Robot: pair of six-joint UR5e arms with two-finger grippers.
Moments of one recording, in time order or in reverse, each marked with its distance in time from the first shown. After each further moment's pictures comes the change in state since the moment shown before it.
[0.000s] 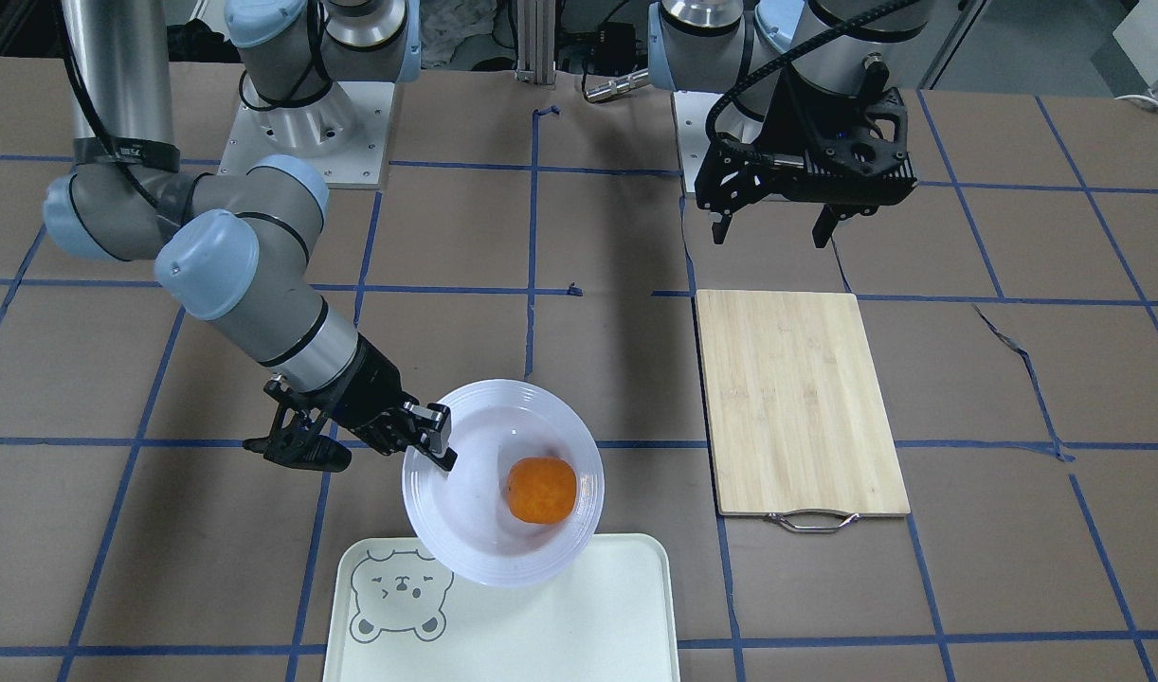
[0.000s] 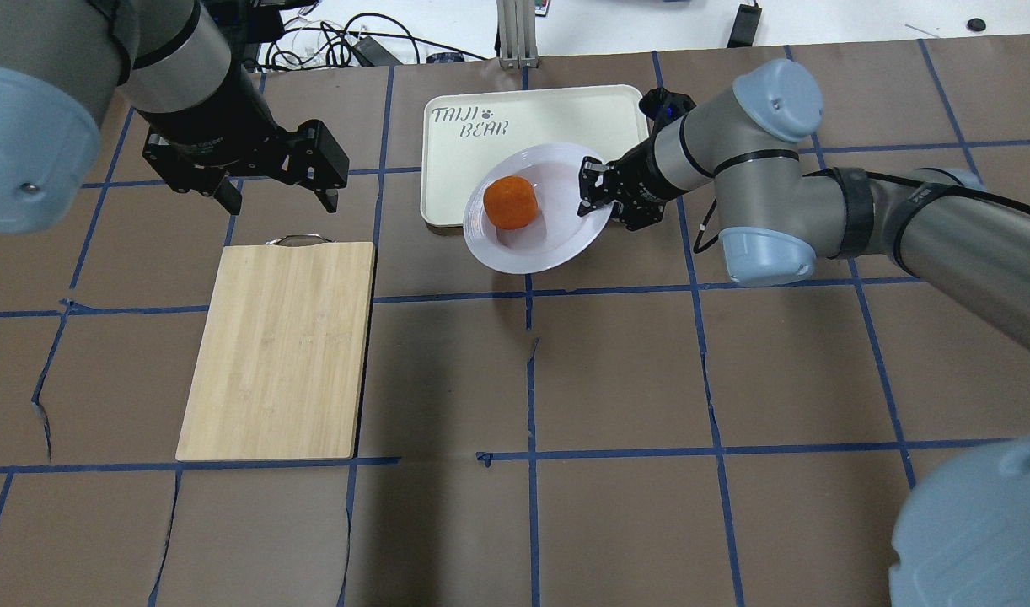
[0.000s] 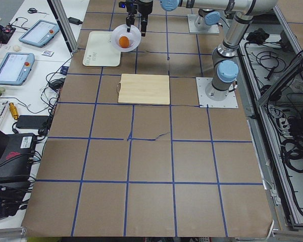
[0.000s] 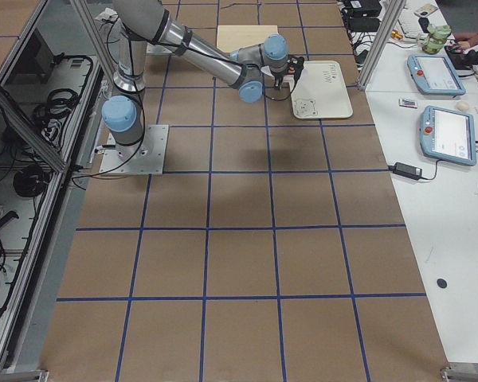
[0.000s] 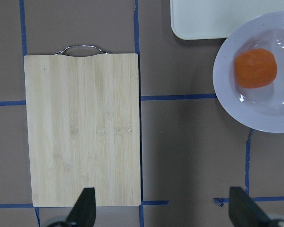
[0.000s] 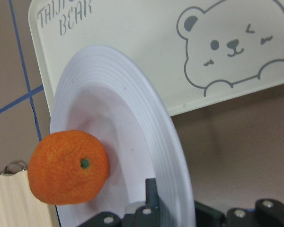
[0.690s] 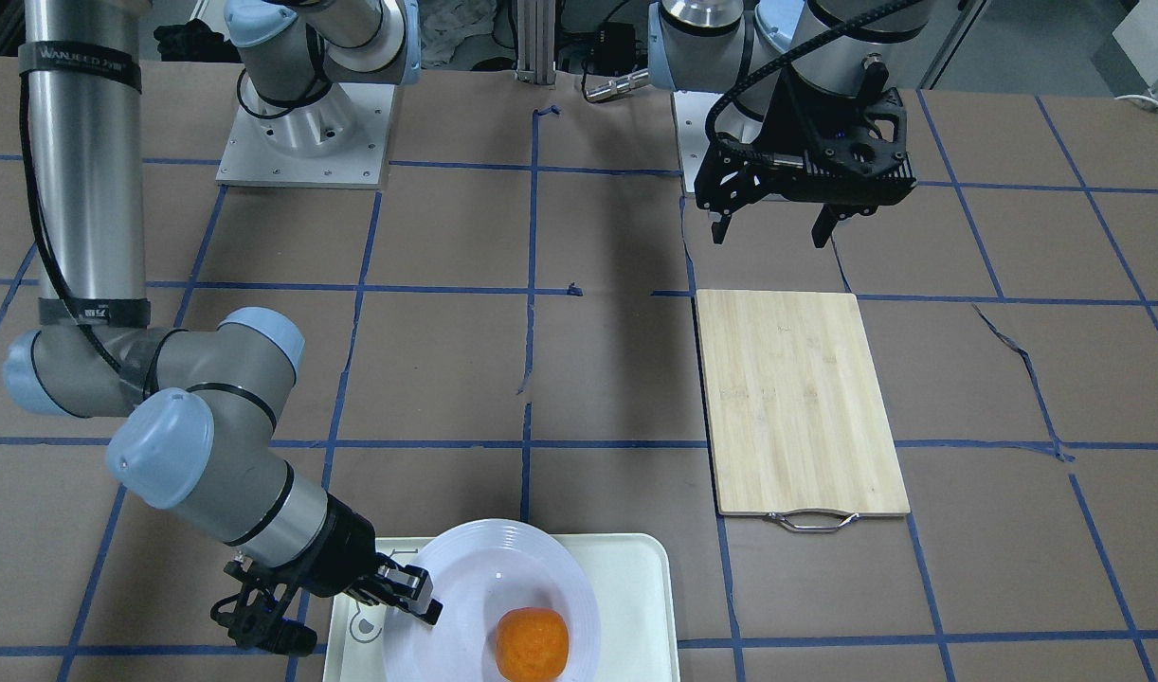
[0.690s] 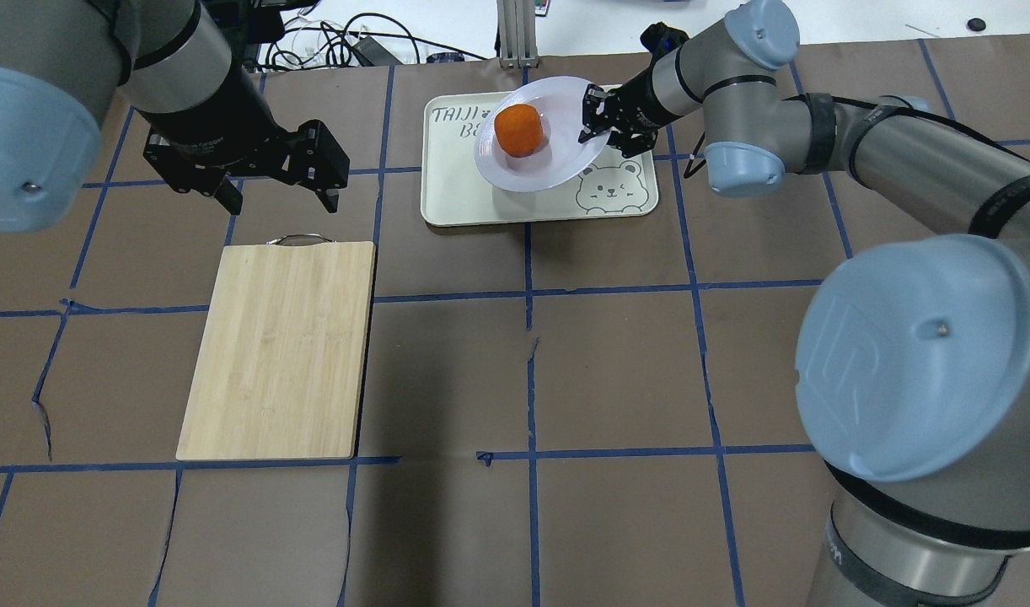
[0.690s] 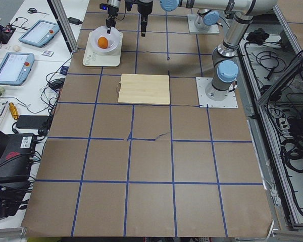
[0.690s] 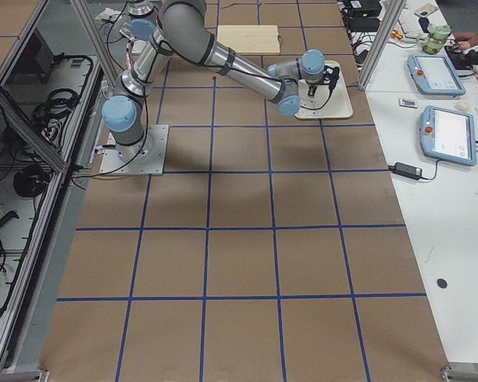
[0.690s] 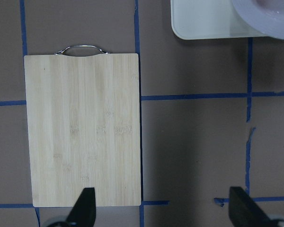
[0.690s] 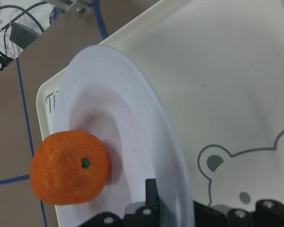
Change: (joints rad) left arm 0.000 0.000 -0.001 0.000 -0.001 0.000; right arm -0.019 0.315 -0.356 0.002 0.042 0.002
